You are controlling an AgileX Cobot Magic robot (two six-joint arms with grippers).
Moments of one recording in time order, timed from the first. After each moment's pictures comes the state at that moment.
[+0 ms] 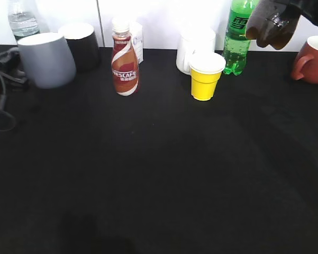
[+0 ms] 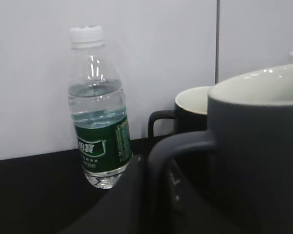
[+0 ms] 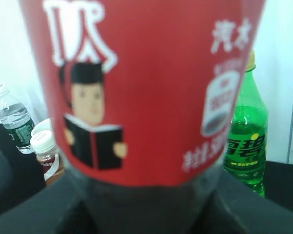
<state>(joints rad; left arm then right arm) -0.01 1.90 -0.65 0.21 -1.13 -0.03 0.28 1.31 -0.77 -0.52 -0.44 0.69</state>
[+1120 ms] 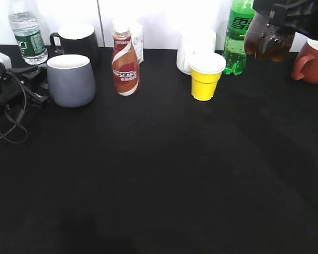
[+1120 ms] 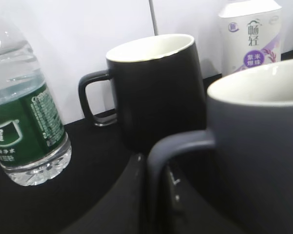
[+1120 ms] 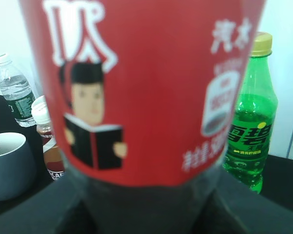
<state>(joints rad) 0.02 2.08 -0.77 0.46 -1.16 0.00 0.28 1.31 -0.74 -0.61 -0.45 0.69</state>
